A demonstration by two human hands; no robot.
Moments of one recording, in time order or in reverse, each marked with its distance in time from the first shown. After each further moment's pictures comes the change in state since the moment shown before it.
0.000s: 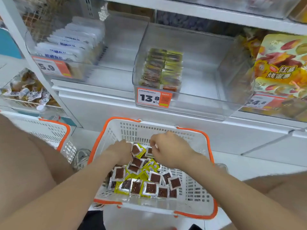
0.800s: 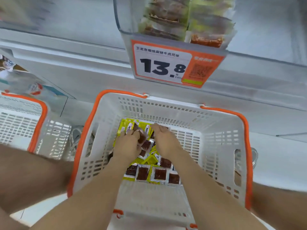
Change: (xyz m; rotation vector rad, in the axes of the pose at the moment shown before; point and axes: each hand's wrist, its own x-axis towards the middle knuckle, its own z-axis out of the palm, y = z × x) left_hand 0.090 -0.007 0.130 -0.116 0.134 -0.067; right_hand 0.131 0.077 0.215 0.112 -0.248 0.101
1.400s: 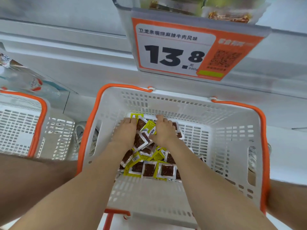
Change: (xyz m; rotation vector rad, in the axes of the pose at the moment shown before) left_hand 0.031 -0.033 -0.007 0.028 -0.013 -0.024; right_hand 0.051 -0.013 0.029 0.191 0.026 0.188
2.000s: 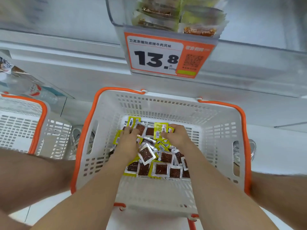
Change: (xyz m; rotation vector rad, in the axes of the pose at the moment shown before) left_hand -0.038 0.029 0.015 -0.255 -0.036 -0.021; right_hand -0.042 0.061 -0.031 0.839 0.020 0.323
